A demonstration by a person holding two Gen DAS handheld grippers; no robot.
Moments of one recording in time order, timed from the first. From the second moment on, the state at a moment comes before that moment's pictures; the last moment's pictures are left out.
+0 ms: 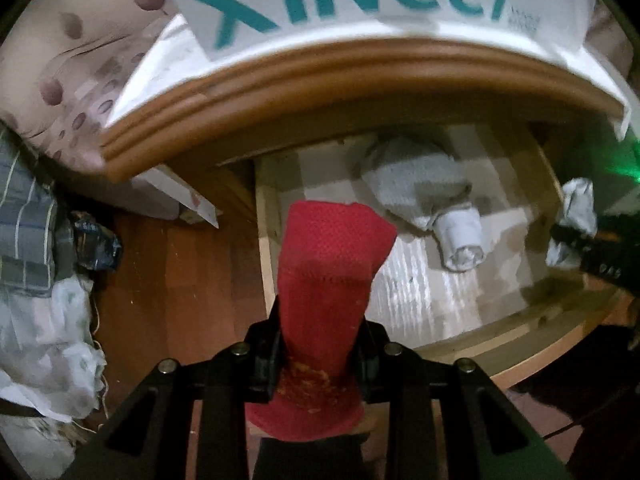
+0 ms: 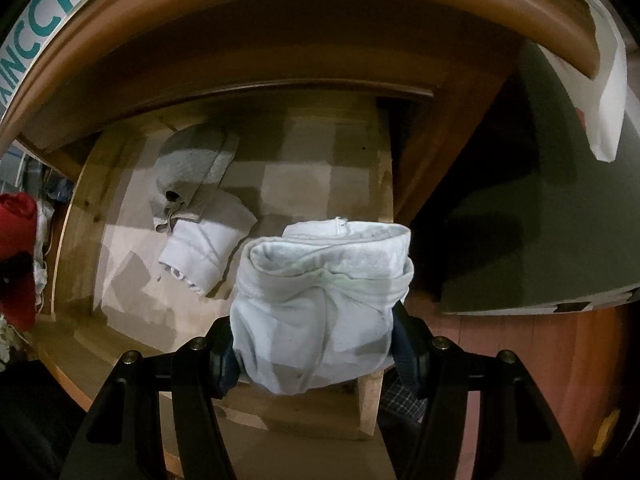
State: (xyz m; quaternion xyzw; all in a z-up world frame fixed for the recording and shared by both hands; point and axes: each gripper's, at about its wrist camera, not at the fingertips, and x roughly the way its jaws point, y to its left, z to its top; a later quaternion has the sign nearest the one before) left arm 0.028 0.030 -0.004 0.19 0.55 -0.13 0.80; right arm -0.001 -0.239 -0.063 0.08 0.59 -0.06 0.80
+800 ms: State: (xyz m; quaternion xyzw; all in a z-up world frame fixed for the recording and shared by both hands) left arm 0.068 0.117 0.207 0.06 0.45 -0.07 0.89; right arm -0.005 -0.253 -0.059 0.12 0.59 -0.08 0.79
